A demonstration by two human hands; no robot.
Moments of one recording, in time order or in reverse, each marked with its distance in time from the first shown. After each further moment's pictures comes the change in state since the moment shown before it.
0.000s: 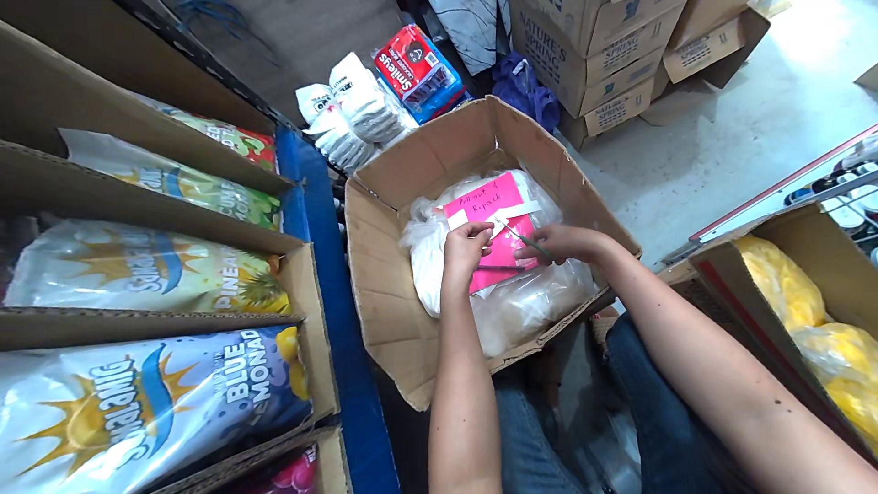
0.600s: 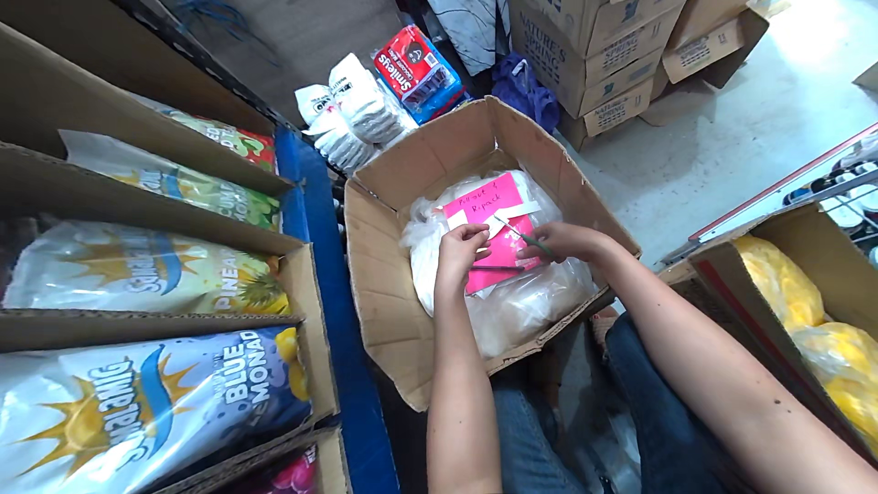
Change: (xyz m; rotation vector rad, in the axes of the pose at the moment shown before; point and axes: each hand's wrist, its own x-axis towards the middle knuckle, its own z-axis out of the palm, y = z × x) left_hand -0.003 0.000 -0.005 -0.134 -0.002 -0.066; right_hand 0.004 0.005 -0.003 0.046 0.018 -0.062
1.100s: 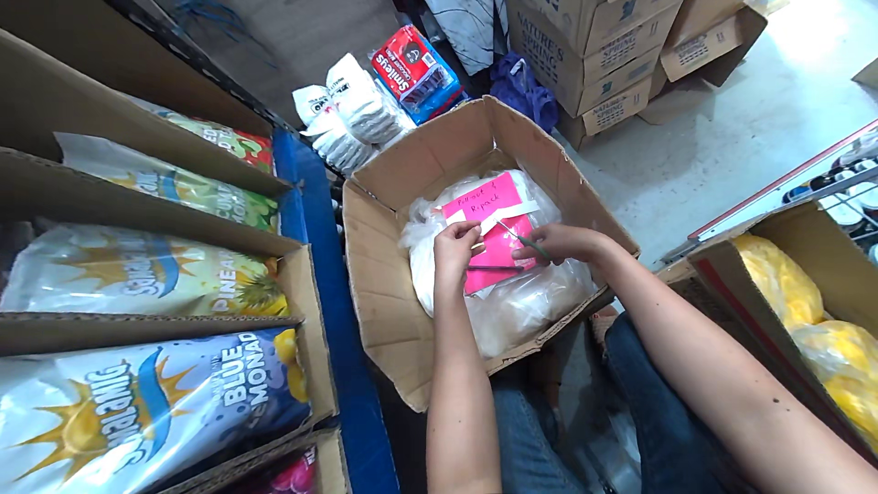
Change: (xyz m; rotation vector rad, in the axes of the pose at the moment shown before) left_hand 0.004 -0.003 0.001 -0.054 0.104 0.031; right_hand -0.004 -0.007 0.003 -0.041 -0.020 0.055
